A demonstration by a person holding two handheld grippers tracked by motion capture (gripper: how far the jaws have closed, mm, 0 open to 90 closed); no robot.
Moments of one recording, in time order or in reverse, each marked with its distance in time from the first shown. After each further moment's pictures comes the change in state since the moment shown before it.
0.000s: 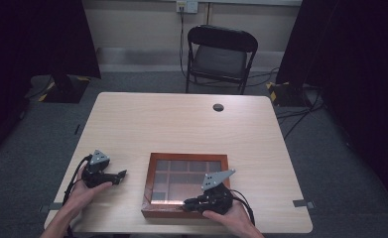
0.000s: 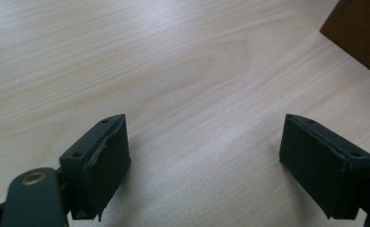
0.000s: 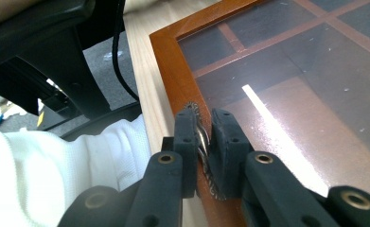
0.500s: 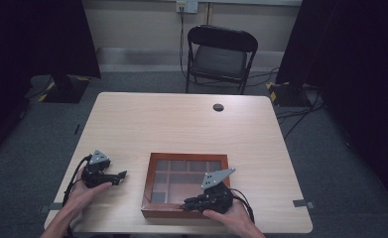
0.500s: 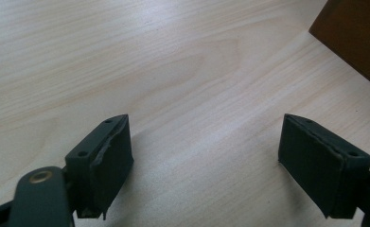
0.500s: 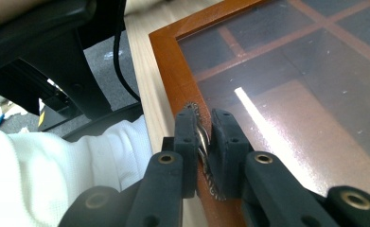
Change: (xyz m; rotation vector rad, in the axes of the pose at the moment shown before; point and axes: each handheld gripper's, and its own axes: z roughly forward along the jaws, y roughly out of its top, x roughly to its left) left arm -0.001 0.001 -0.003 0.010 -0.029 -0.021; right arm 0.002 0.005 -0.004 0.002 -0.005 -0.001
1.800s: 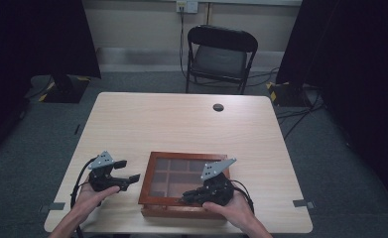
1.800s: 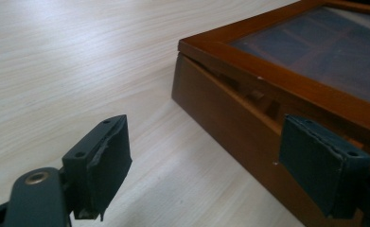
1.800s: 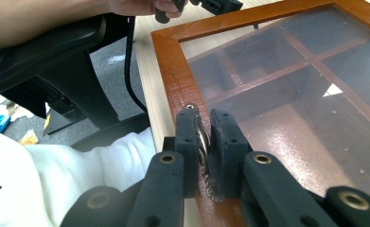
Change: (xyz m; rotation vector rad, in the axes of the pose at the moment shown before) left arm -0.043 0.021 -0.022 -0.173 -0.264 0.041; right arm 0.003 0.029 -0.015 0.002 0.009 0.000
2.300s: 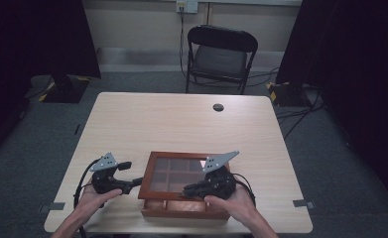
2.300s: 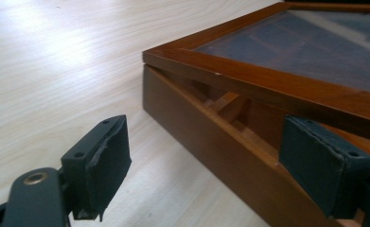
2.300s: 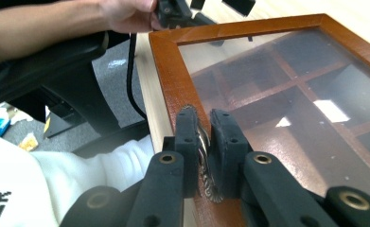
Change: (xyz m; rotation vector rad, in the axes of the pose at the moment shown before) left arm -0.012 0.004 0.001 -0.019 -0.062 0.022; right arm -0.001 0.018 -0.014 -0.012 -0.004 -0.003
